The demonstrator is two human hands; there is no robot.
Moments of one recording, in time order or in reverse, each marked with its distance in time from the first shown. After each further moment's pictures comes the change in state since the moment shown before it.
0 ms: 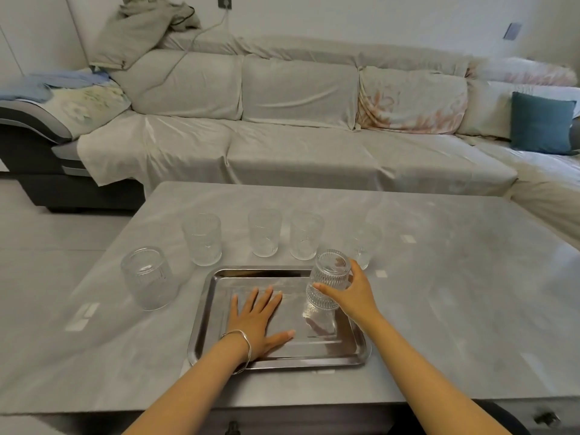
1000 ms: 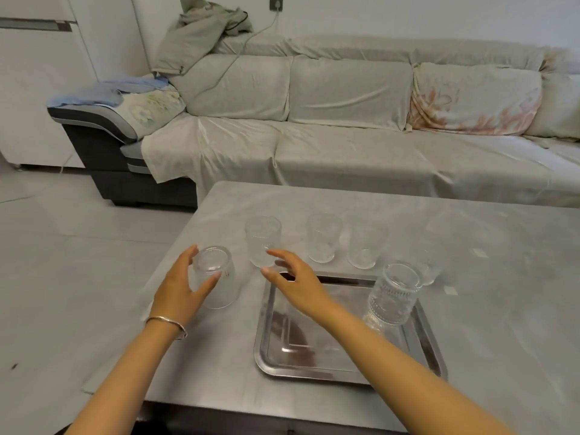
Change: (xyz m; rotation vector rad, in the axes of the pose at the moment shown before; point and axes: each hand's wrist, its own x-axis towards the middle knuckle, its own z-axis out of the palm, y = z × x) left_hand -0.088 -0.157 -0.094 -0.614 0.738 -0.325; right_hand -0.012 -0.113 0.165 0.008 -0.502 -0.123
